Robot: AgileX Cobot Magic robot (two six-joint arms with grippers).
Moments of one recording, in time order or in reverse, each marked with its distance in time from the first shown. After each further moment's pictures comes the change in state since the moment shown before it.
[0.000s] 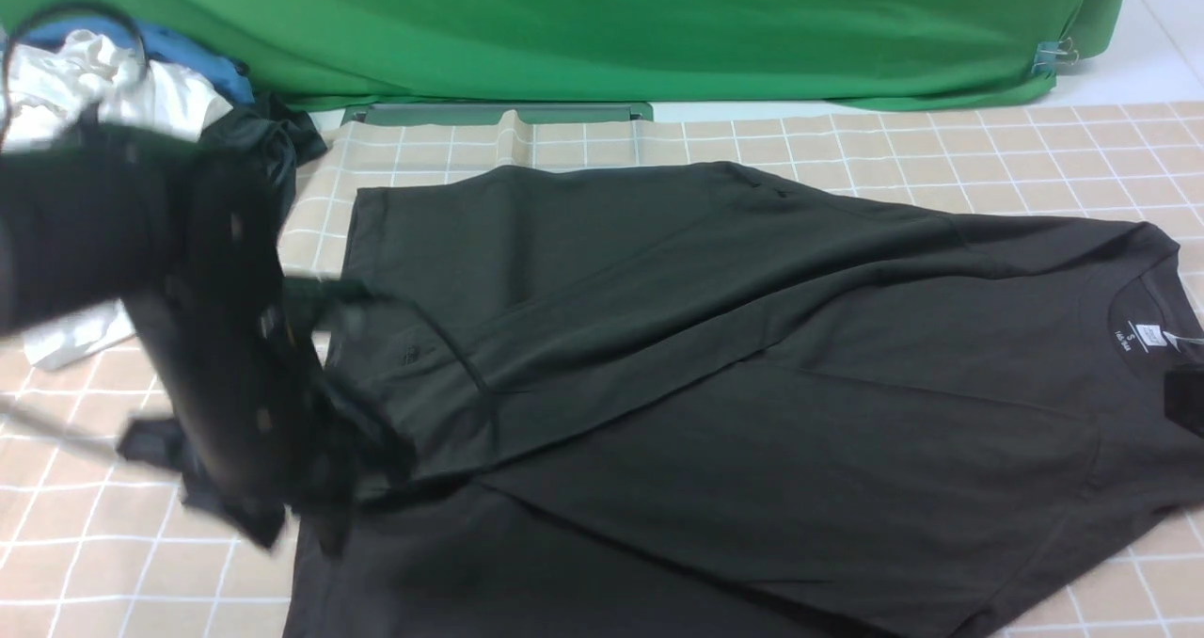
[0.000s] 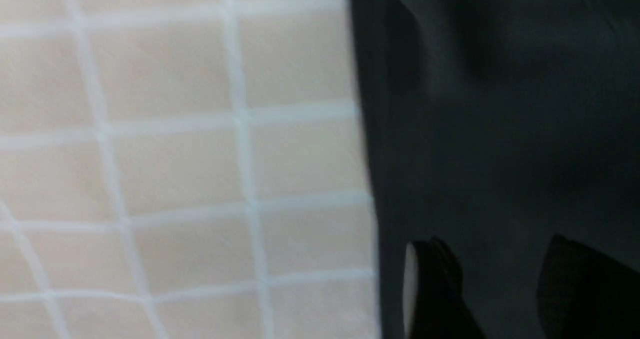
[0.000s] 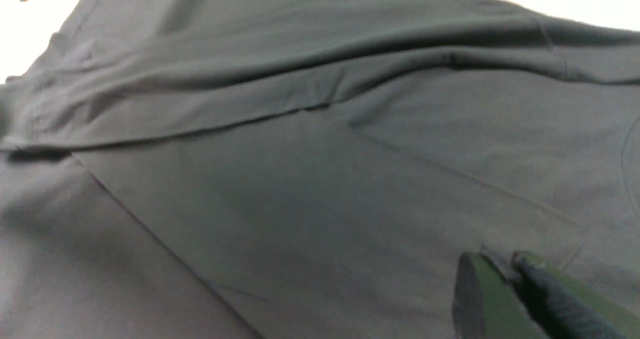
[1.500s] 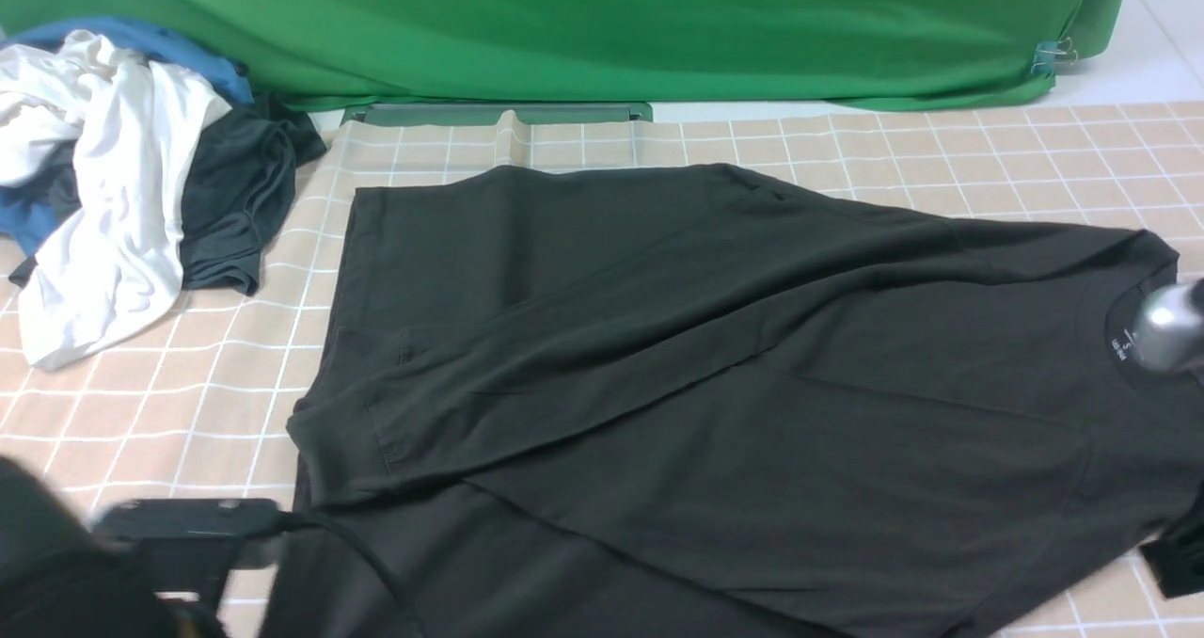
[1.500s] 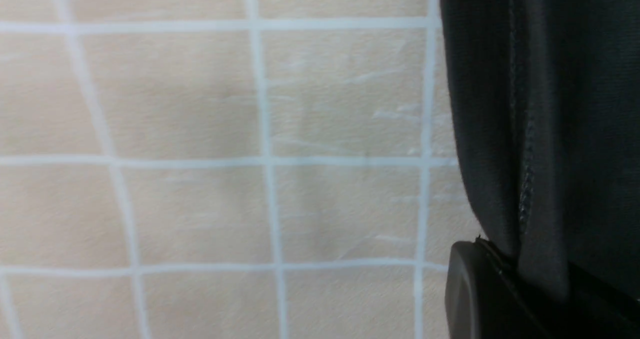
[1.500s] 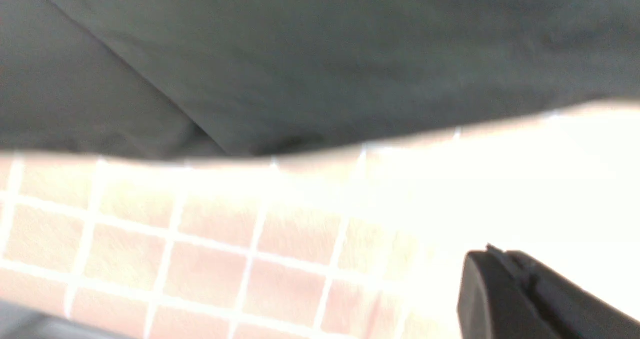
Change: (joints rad) right arm 0.000 0.317 -0.123 0.000 0.438 -0.024; left arm -0.196 -0.423 0.437 0.075 -0.115 -0.351
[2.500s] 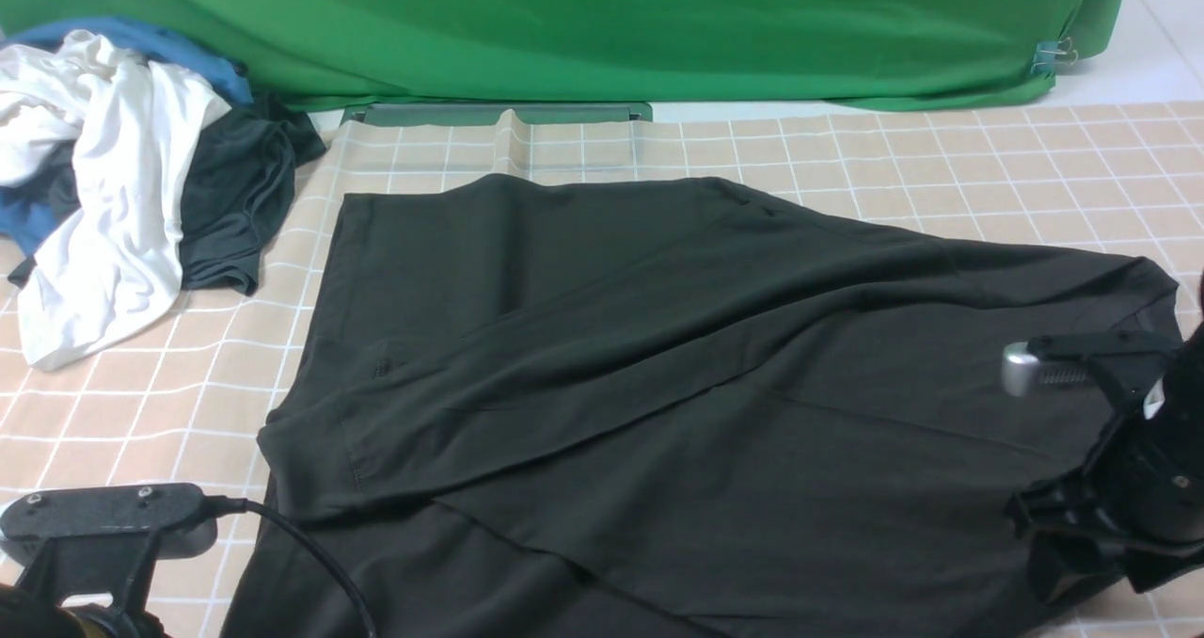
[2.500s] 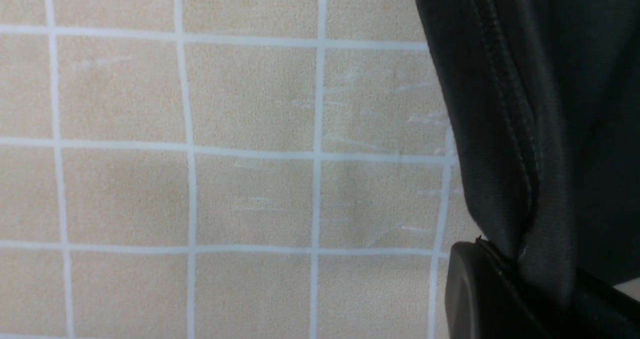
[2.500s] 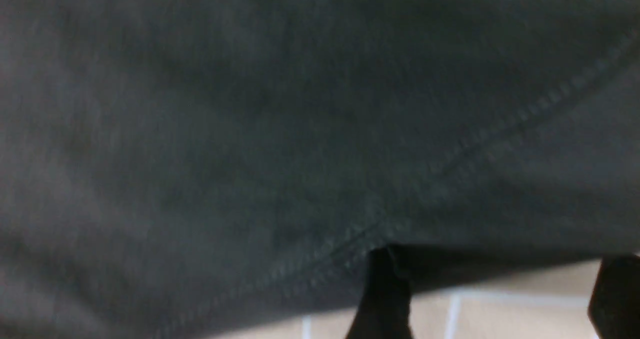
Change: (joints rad) right arm -0.212 0.572 -0.001 0.096 -0.257 -0.078; left arm 0.000 -0.144 0.001 0.047 0.046 -0.060
